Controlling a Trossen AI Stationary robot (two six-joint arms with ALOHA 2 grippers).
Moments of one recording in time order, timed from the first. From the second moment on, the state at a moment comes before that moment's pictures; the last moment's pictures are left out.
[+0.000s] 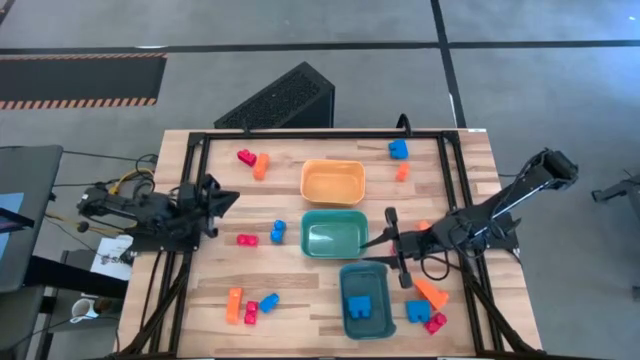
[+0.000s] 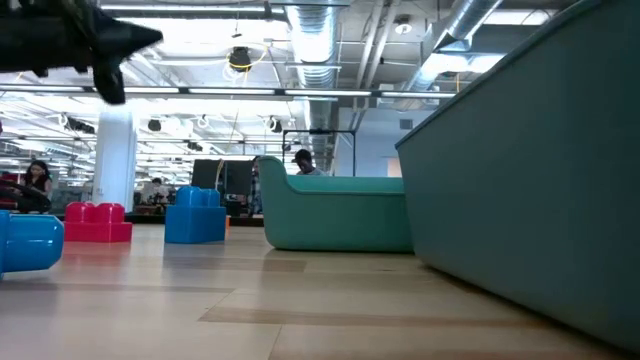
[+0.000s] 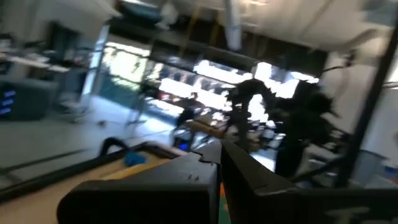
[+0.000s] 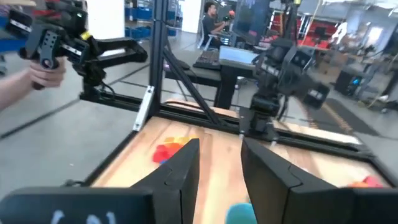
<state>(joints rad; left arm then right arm) -0.26 0.03 0.01 0.33 -0.54 -0.18 0.50 1.12 0.67 0.40 0.34 -0.13</state>
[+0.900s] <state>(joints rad) -0.26 0.75 0.38 0.29 -0.67 -0.20 0.35 1.12 0.67 0.37 0.34 -0.13</state>
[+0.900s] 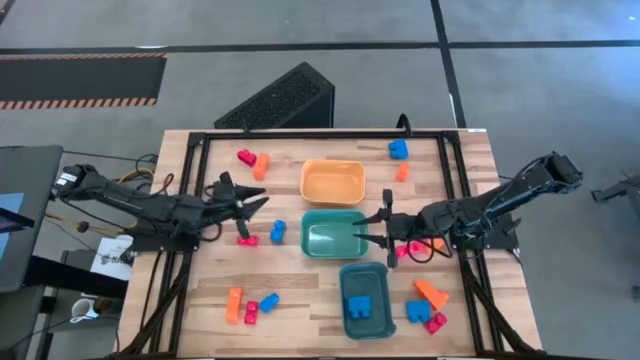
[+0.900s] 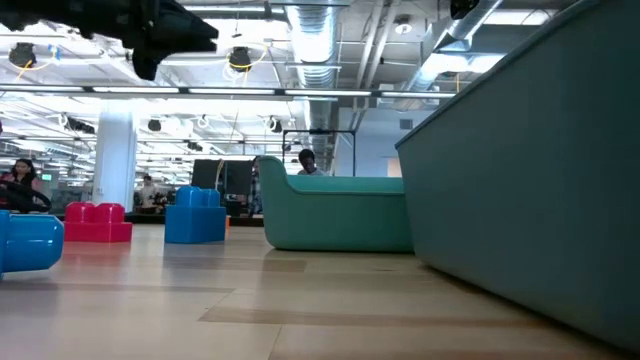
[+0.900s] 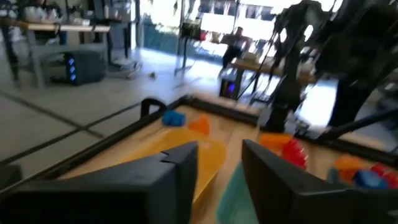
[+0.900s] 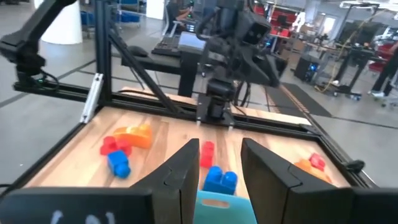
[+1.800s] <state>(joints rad) -0.32 1.27 0.74 -0.41 -0.56 -0.95 0.36 1.12 0.67 0.37 0.34 -0.13</state>
